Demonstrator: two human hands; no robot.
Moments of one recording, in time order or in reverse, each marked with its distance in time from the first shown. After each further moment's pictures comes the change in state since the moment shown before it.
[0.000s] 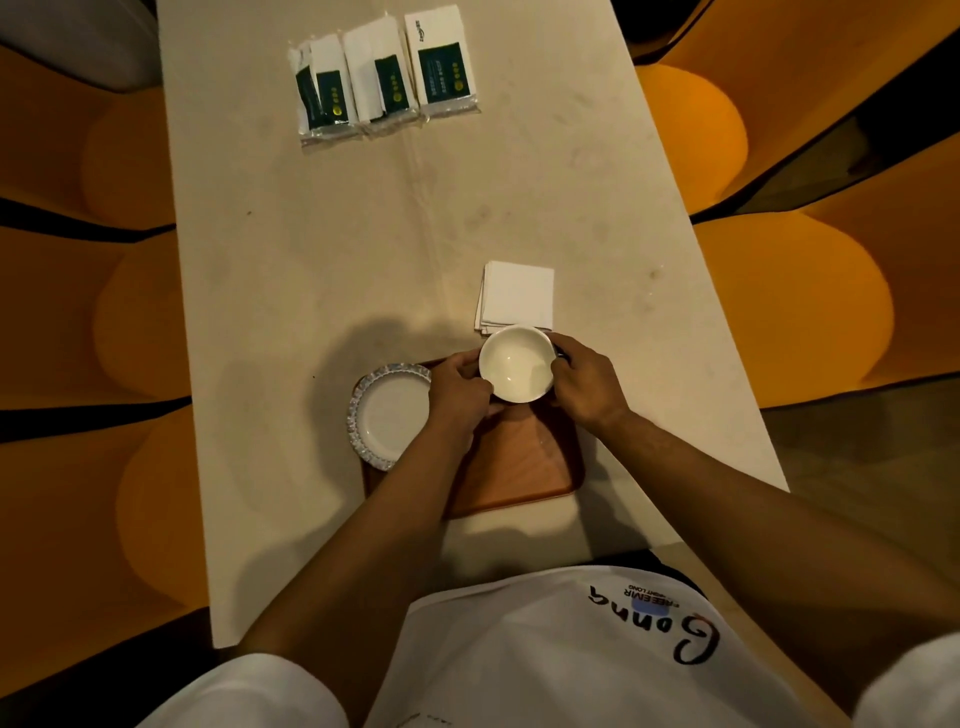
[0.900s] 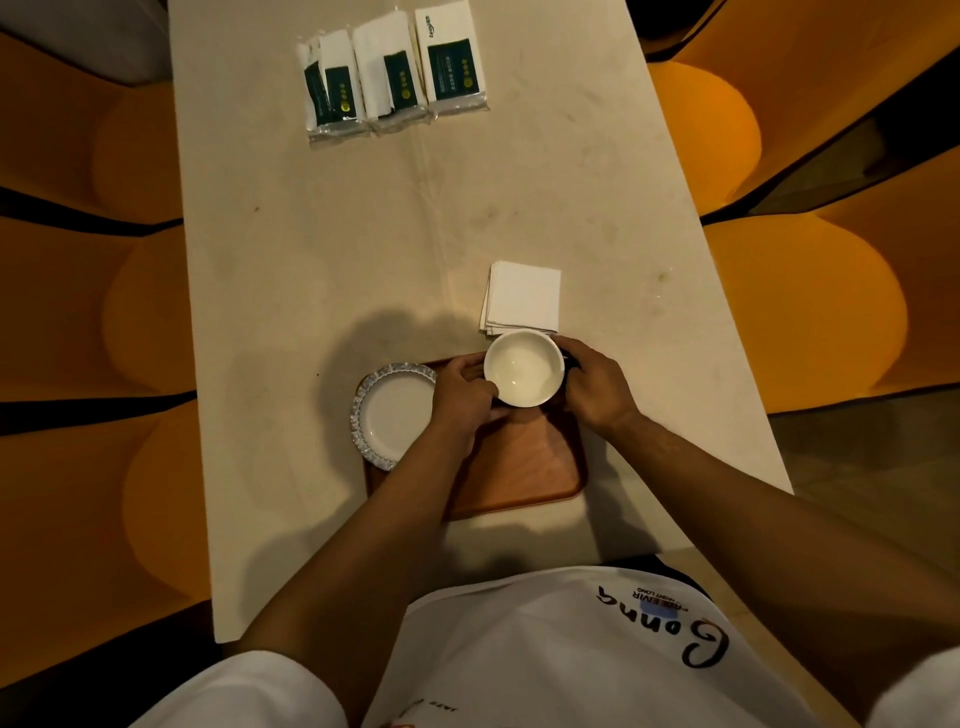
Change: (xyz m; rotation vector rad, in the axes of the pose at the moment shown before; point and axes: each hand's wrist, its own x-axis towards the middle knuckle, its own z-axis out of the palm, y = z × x) left_hand 0.004 -0.003 -0.002 -0.026 -0.018 -0.072; right_hand -0.001 0.001 -0.008 0.020 -0.055 0.017
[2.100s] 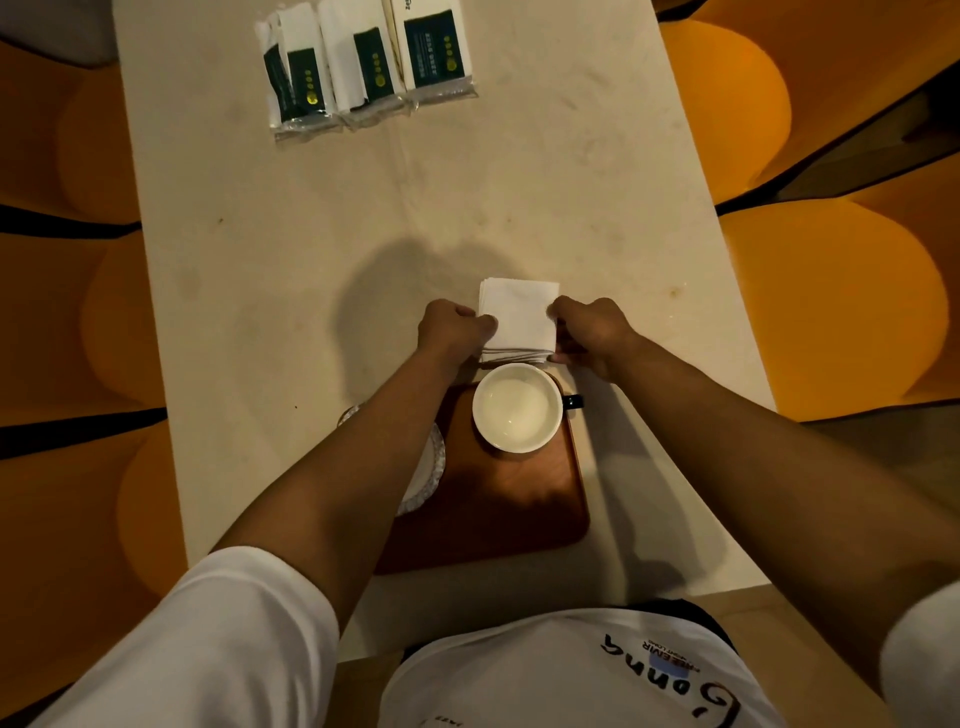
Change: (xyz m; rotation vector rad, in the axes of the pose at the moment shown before) left_hand 0.098 0.085 0.028 0.345 0.077 0.033; right_hand 0.125 -0.020 -0.025 0.527 -0.038 0.632
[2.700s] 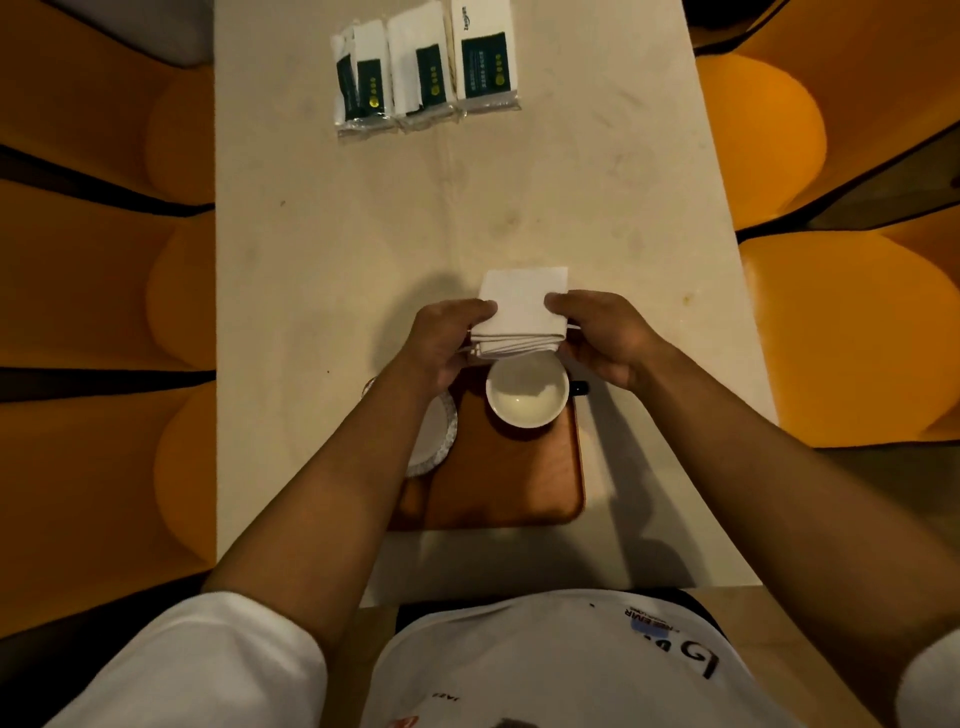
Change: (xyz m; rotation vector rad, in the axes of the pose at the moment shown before) left_hand -0.076 -0.002 -0.037 -0.450 -0.116 -0.010; right_hand -0.068 -0.009 -0.002 0.283 -0.376 -0.076
